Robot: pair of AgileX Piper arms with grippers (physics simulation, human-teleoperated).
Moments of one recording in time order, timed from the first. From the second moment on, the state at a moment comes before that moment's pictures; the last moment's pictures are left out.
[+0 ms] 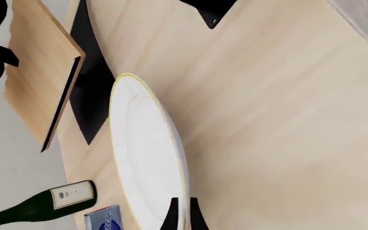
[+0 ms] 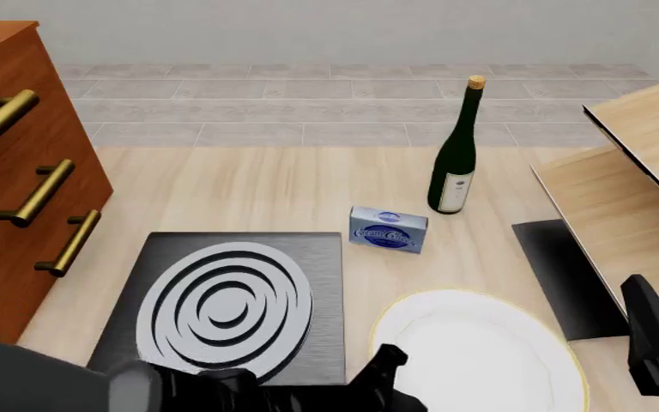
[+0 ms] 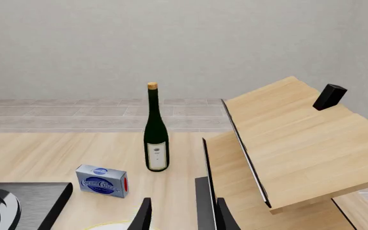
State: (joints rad) left arm -1.22 1.75 -0.66 -0.34 1.16; right arm 0.00 0.00 -0.01 0.02 0.00
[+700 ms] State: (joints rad) left arm -1.18 1.42 -0.67 -0.19 1.22; right arm 0.00 0.00 -0.01 0.02 0.00
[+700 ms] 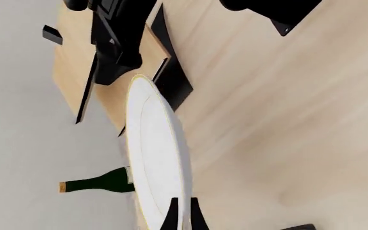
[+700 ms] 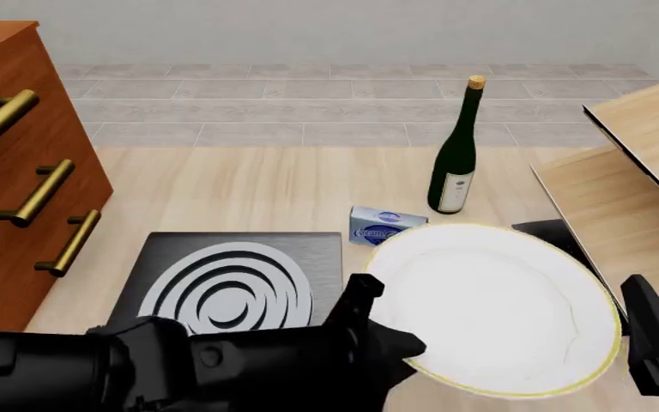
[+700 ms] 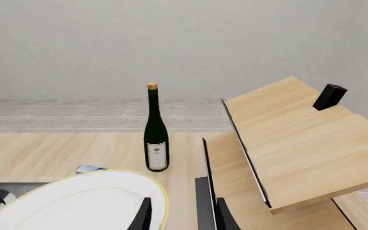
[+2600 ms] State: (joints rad) left arm -0.45 1.45 -1.04 0.20 1.34; right arm 0.00 0.00 -0.01 0.02 0.00
